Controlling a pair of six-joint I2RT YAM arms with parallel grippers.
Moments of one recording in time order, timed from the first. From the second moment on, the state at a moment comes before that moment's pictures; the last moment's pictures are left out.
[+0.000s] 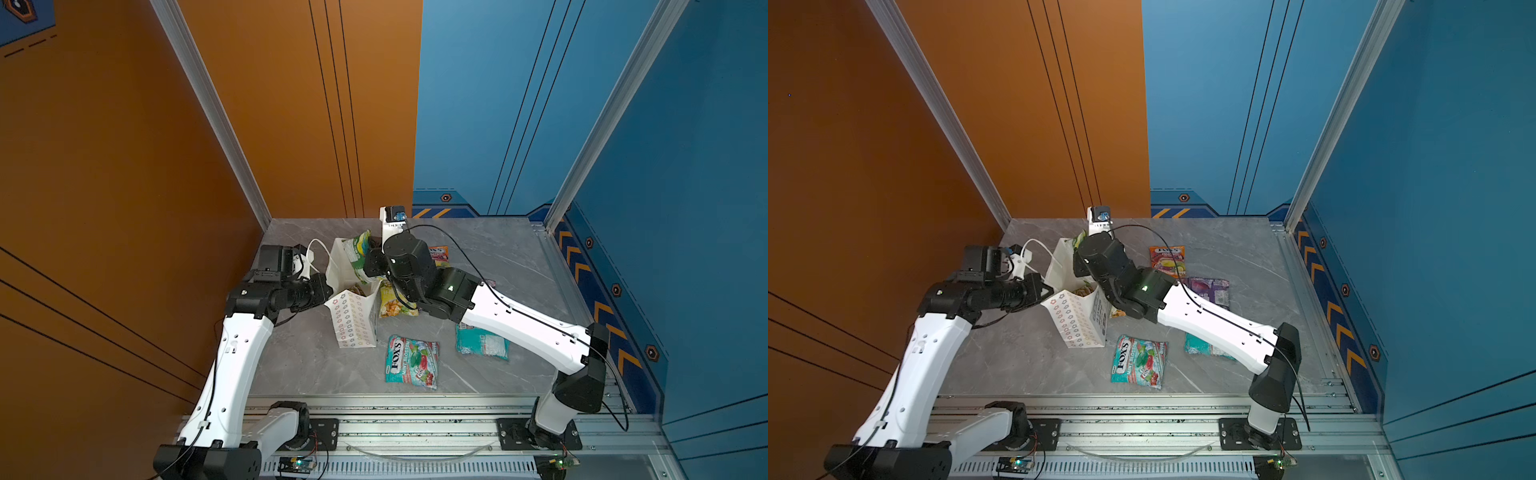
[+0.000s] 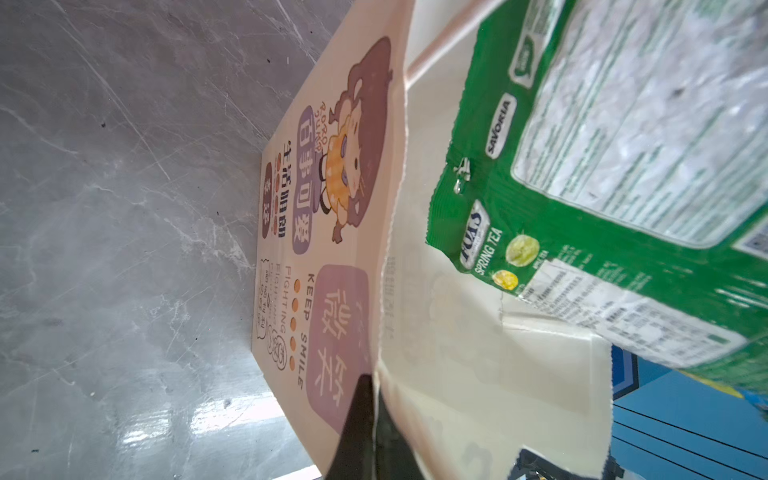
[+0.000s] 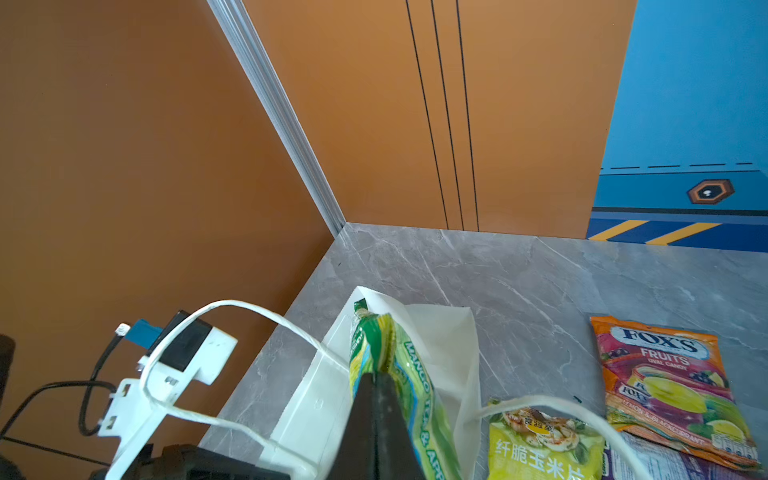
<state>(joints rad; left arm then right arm) -0.05 1.10 1.23 -1.03 0.39 -0.39 1.06 1.72 1.80 -0.34 0.52 0.47</state>
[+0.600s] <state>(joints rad) -0.06 1.10 1.23 -1.03 0.39 -0.39 1.04 1.72 1.77 -0.38 0.54 0.48</state>
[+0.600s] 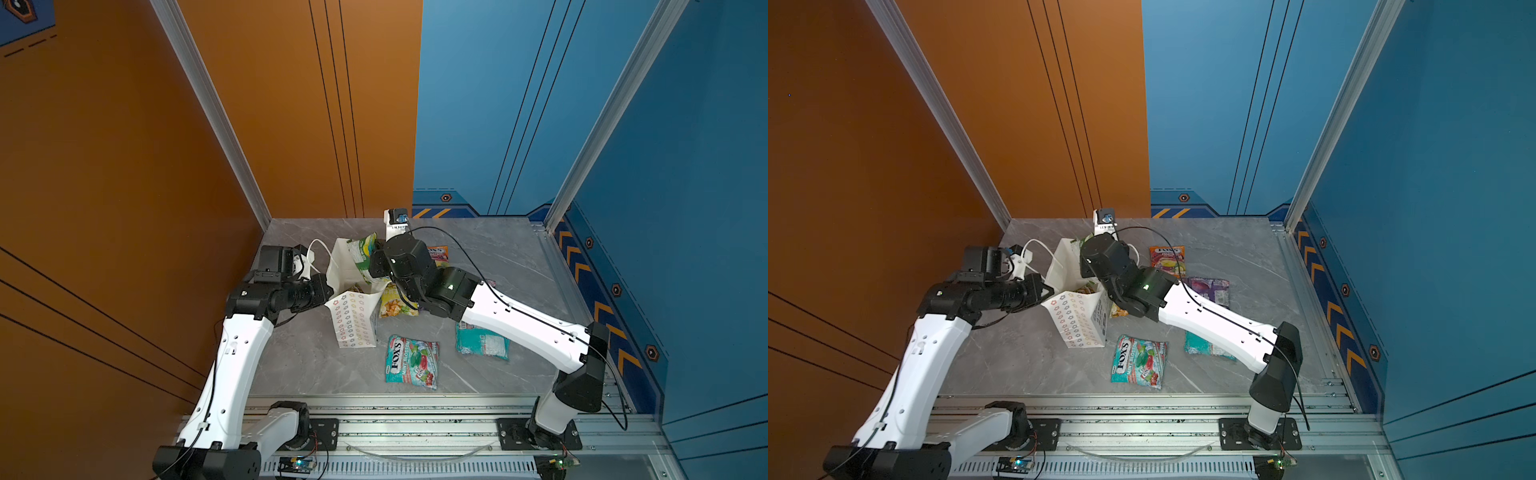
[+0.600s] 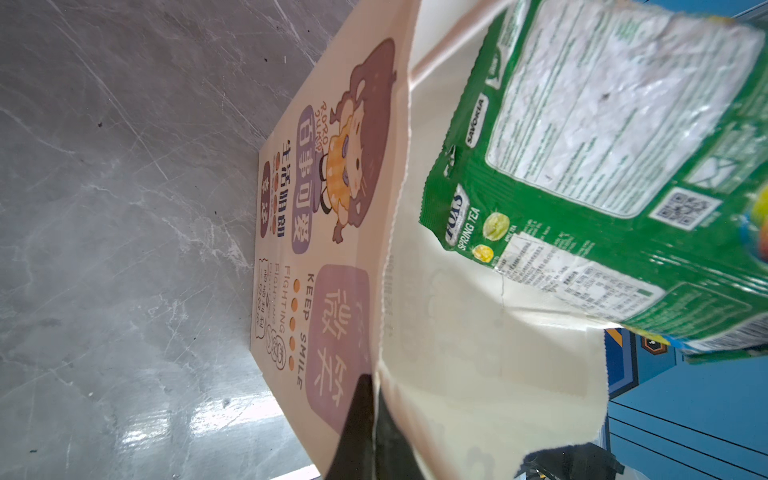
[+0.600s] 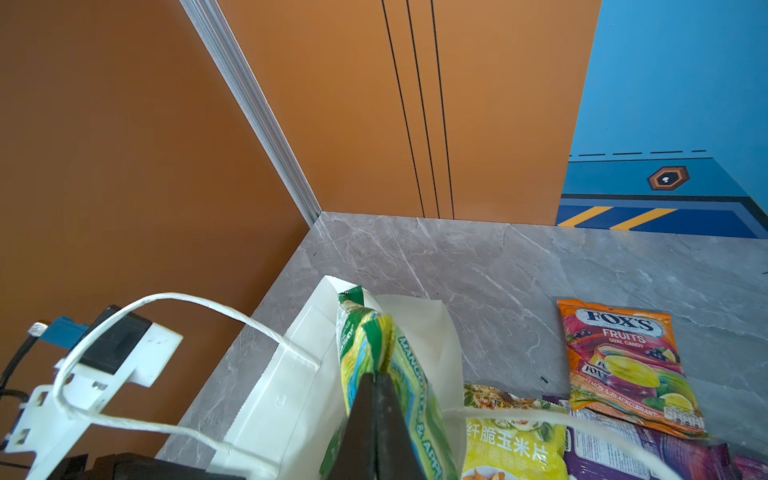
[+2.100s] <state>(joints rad) -0.06 1.09 1.22 -1.02 0.39 -0.39 1.07 2.04 2.13 -0.49 0.31 0.63</state>
